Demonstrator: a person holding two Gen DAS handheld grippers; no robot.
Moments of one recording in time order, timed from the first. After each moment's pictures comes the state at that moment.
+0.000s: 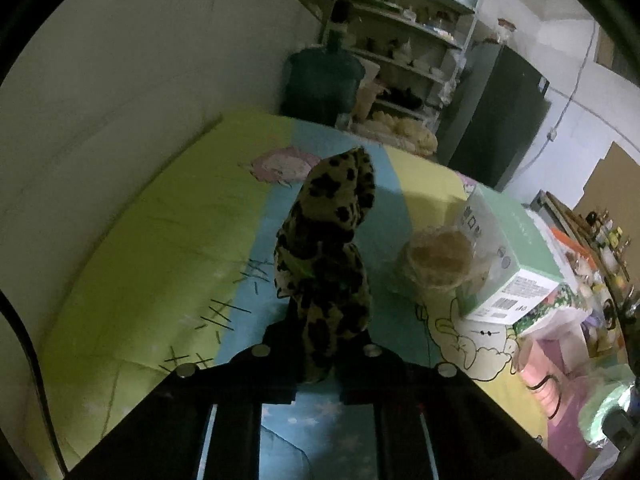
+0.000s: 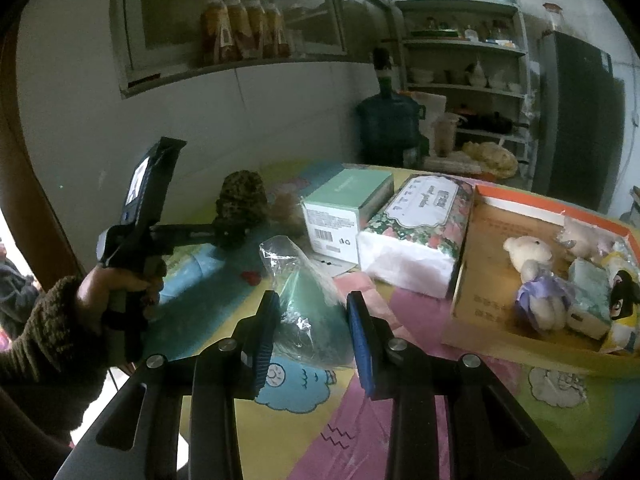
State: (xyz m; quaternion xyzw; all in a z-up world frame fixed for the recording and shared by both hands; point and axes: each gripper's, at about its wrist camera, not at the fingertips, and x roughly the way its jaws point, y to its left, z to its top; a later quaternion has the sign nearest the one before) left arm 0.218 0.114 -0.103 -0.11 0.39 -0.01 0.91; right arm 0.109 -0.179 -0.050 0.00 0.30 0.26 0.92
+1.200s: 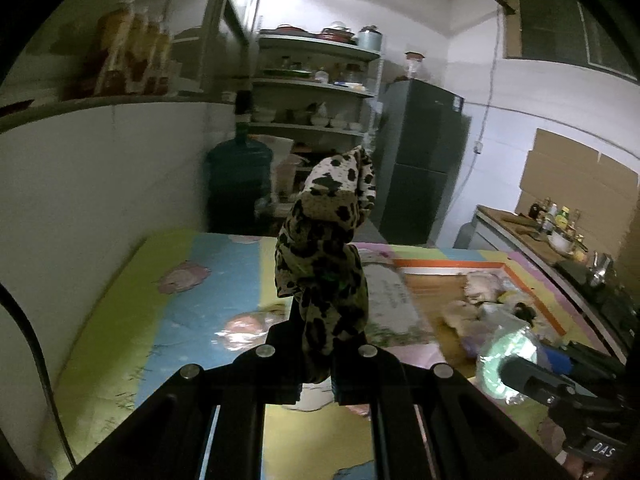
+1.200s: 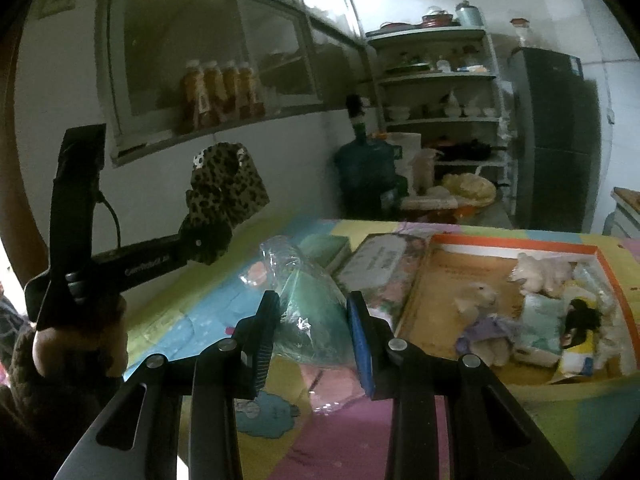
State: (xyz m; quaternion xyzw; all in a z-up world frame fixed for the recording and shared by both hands) left arm 0.154 0.003 -0.001 -0.04 0.26 -0.11 0.96; right arm 0.100 -0.228 -0.007 0.04 0.23 0.23 0.94
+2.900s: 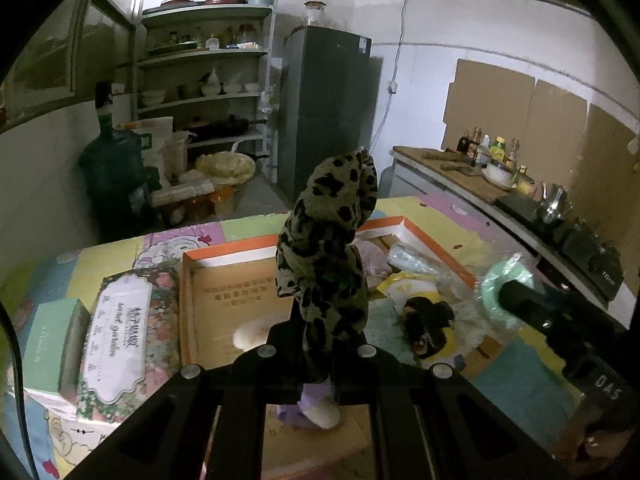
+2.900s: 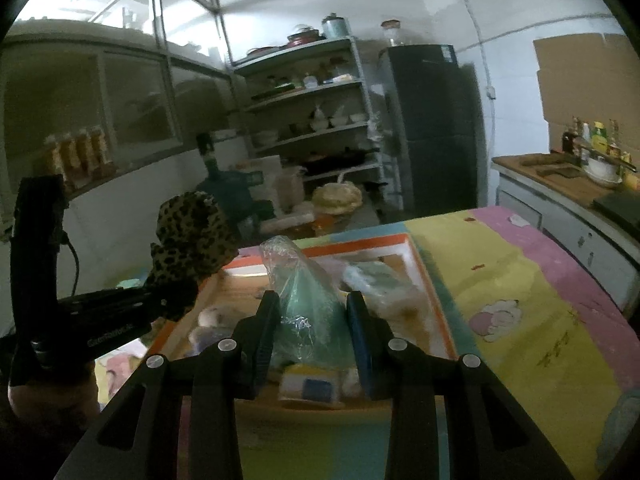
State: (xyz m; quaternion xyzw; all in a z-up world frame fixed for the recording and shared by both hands) left arm 0.219 -0.229 -0.039 0.04 0.31 -0.24 0.92; right arm 0.114 -0.438 -0.026 0.11 0.22 0.03 0.97
